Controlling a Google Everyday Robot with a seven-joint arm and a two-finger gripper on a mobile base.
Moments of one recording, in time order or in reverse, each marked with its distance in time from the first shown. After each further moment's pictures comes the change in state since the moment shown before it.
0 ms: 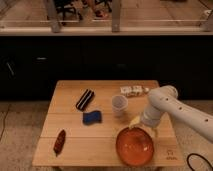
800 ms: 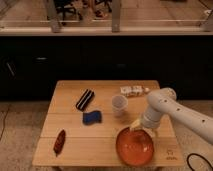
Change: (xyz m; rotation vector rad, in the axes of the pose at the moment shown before) arm -0.003 0.007 0.018 -0.029 -0.026 -0.053
